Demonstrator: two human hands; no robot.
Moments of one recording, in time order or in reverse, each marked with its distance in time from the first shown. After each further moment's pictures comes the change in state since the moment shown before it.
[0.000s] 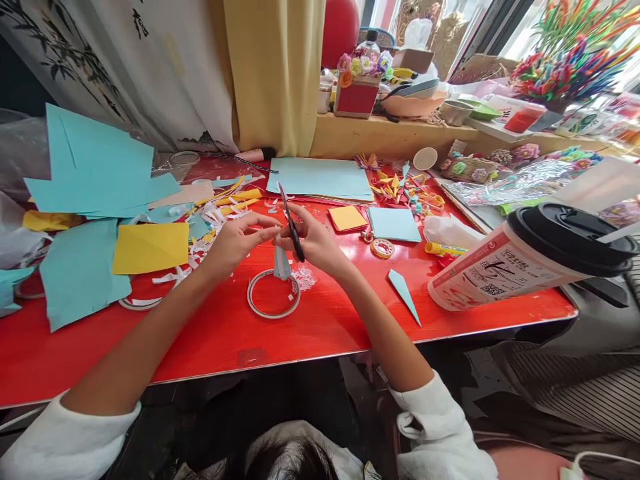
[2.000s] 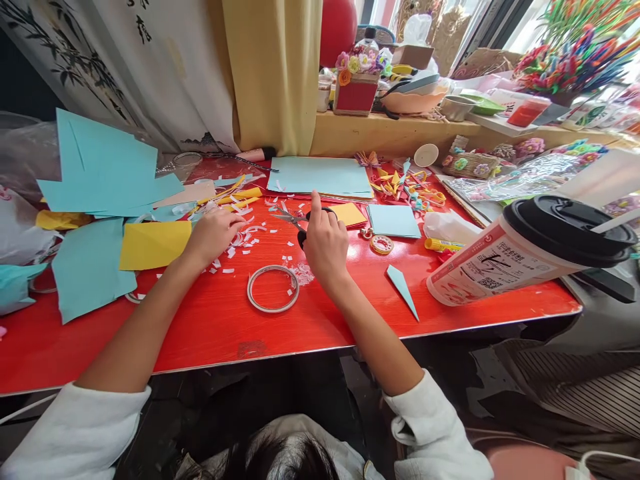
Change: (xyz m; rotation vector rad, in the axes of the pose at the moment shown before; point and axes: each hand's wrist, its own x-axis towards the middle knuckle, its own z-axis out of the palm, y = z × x) left_hand 0.014 -0.064 -0.047 0.956 0.056 0.179; right_hand -0.006 0.027 0.006 -1.321 0.618 -0.096
